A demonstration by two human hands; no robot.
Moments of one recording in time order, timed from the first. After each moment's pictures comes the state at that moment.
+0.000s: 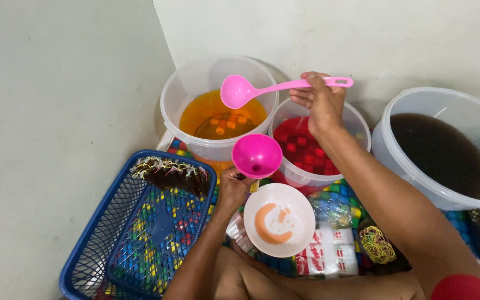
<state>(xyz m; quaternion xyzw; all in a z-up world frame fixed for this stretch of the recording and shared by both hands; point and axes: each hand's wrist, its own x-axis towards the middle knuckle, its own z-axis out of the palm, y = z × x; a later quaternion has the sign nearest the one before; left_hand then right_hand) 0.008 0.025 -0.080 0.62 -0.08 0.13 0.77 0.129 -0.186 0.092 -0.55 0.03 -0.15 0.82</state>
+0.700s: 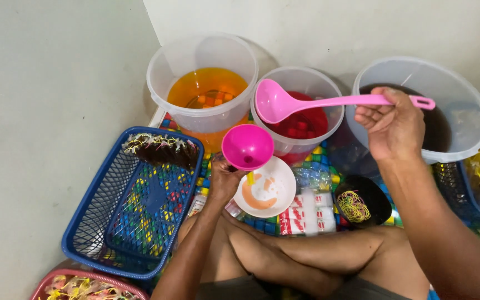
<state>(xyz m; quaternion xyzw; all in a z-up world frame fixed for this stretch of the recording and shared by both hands) -0.071 0.010 -0.043 0.66 -0.11 0.10 0.74 -0.067 -0.311 0.139 -0.46 0.06 -0.16 0.87</state>
